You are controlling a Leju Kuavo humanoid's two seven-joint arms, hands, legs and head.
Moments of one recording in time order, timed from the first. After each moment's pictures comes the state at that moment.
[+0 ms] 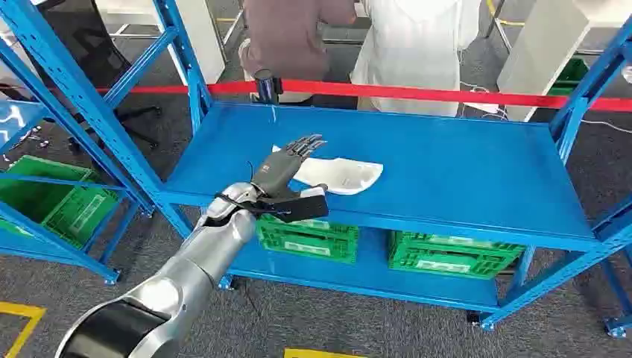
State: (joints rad) left arm -0.79 -0.30 -0.22 -0.45 -1.02 0.15 -0.48; right arm -0.04 0.07 -0.51 -0.17 0.29 0.08 0.23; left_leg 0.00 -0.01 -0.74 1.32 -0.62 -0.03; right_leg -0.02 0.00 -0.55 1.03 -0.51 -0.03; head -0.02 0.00
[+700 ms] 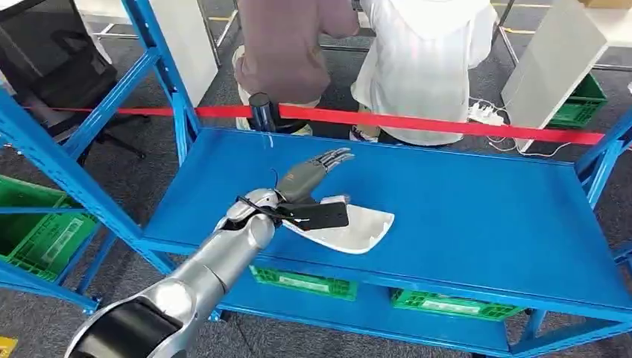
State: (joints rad) left arm -0.80 -0.33 -0.38 -0.46 -0.80 0.02 -0.46; right arm -0.04 0.07 -0.54 -0.17 0.28 0.06 0.24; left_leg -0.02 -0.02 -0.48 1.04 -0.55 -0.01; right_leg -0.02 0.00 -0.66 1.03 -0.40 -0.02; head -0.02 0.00
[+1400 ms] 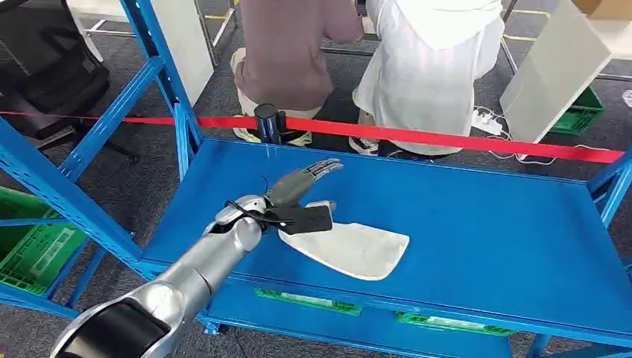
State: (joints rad) left arm -0.79 -0.25 -0.50 -0.46 -0.66 -0.01 -0.47; right arm -0.04 0.07 -0.57 -0.17 0.27 0.05 0.23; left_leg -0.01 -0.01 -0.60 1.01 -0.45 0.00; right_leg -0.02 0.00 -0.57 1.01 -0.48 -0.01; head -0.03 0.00
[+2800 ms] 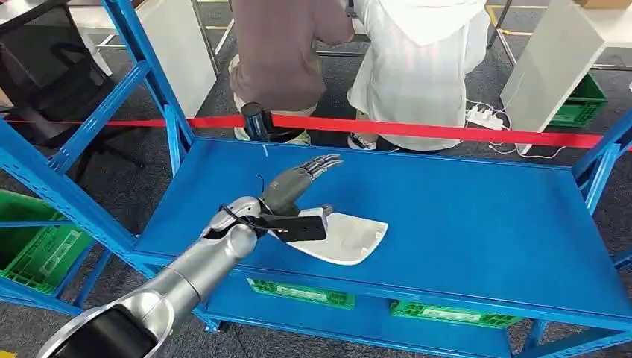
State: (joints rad) left arm -0.75 -0.16 -0.69 -0.61 -0.49 0.10 -0.47; right arm -0.04 0.07 -0.59 -0.17 0.31 0.06 0.22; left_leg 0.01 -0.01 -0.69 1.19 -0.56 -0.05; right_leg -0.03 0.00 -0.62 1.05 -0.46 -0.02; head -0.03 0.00
